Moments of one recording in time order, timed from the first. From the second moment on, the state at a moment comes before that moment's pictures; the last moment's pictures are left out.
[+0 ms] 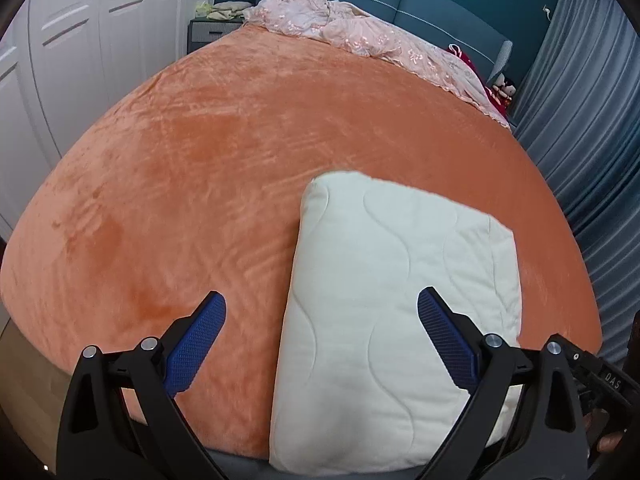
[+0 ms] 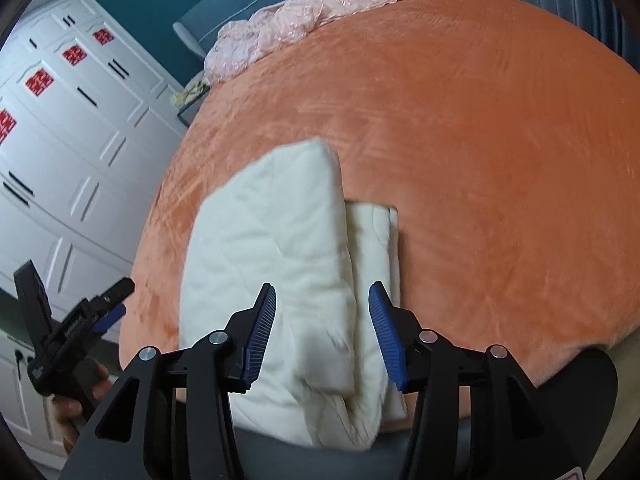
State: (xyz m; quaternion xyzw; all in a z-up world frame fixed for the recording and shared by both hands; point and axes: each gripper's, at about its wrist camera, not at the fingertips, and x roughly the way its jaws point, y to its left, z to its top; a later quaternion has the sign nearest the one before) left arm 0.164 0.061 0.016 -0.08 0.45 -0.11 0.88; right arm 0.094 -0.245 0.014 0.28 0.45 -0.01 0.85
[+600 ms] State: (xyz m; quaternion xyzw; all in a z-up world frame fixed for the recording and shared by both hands) left arm 0.255 -0.032 -0.051 -0.05 0.51 -0.13 0.85; right arm 0.179 -0.245 -0.039 0.26 0.43 -0.12 0.85
